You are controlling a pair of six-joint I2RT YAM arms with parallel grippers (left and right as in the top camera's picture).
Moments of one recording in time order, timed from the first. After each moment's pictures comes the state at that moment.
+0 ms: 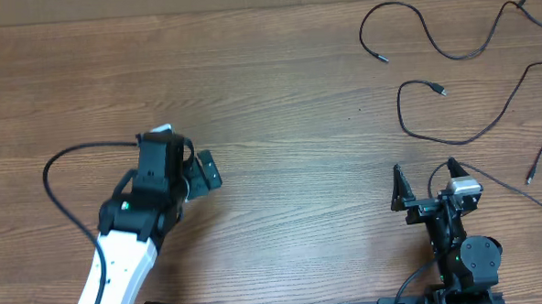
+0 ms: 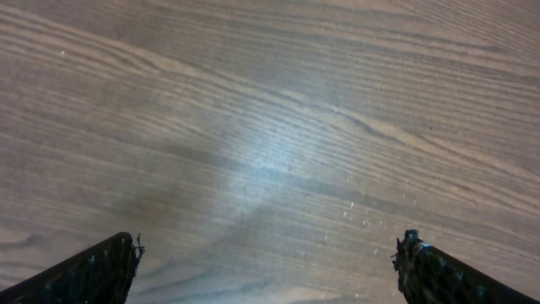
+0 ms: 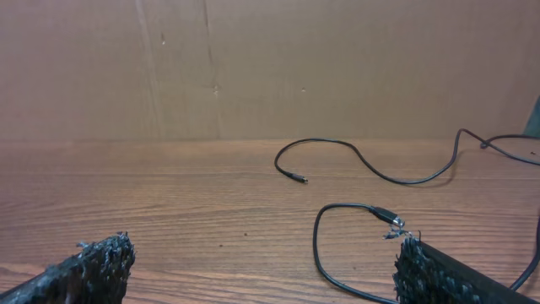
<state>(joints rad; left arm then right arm) -0.22 1.09 0.82 -0.72 -0.09 -0.52 0.03 0.01 0.02 -0.03 -0.06 0.04</state>
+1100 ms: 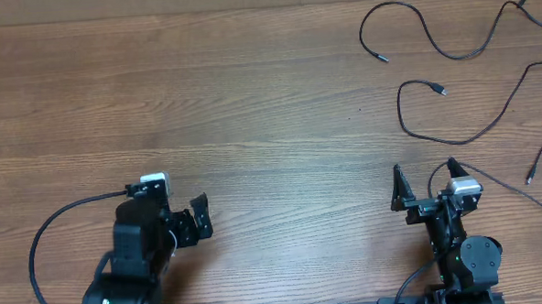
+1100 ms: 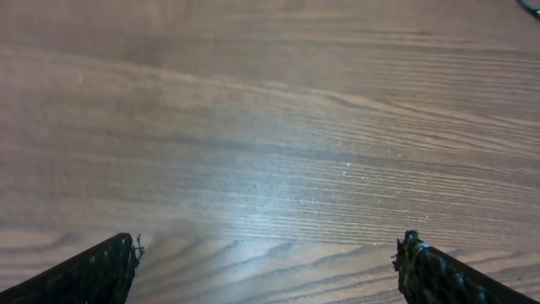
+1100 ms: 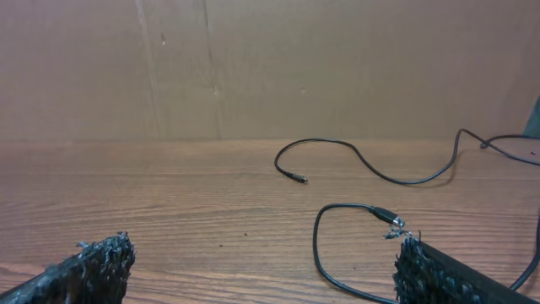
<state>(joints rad) -0.16 0.57 0.56 -0.73 0.00 -0.29 0.03 0.01 0.02 -0.03 -0.06 0.04</state>
